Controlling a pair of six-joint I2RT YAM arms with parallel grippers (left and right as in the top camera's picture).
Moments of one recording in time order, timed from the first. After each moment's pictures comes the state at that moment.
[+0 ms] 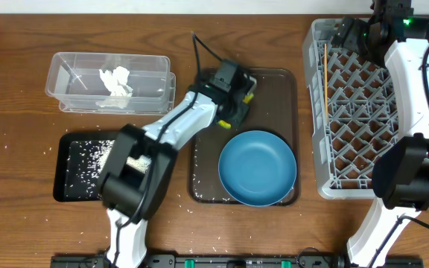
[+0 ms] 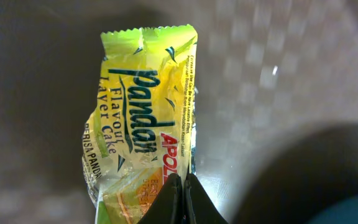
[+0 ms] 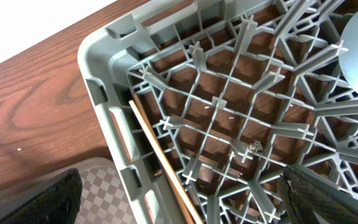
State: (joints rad) left arm -0.52 2.03 1.44 -0.51 0.16 0.01; right arm -0.06 2.06 1.98 -0.93 0.02 0.39
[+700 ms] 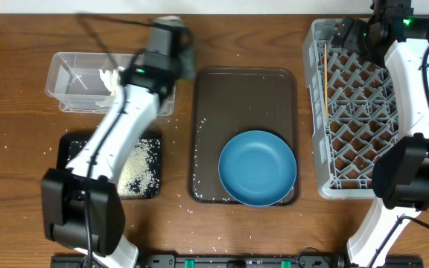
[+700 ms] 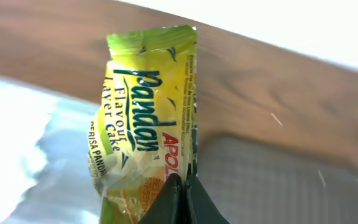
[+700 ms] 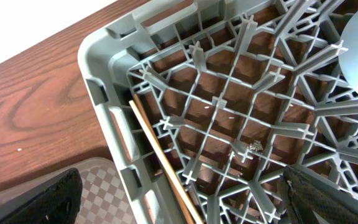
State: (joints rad) left arm -0.23 1.76 1.44 -0.46 -0.13 -0.46; right arm -0.06 2.06 1.98 -0.93 0.02 0.39
